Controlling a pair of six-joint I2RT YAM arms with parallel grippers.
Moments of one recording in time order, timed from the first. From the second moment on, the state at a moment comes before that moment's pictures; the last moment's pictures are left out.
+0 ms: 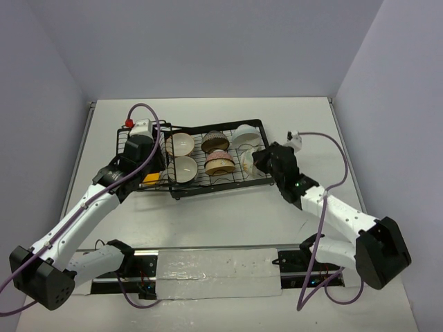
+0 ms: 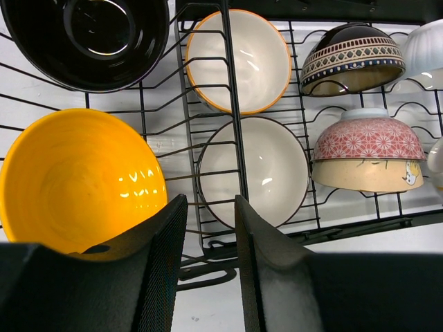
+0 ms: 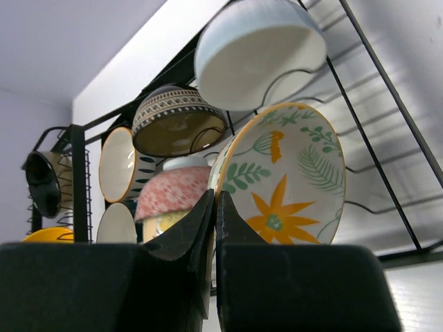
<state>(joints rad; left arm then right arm) -0.50 1.06 0.95 -0.52 -0.31 -0.49 0.51 1.15 0.68 0.06 0.30 0.90</state>
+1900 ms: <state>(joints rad) -0.68 1.07 0.95 -0.52 -0.40 -0.49 0.76 1.68 0.39 1.33 1.01 0.92</state>
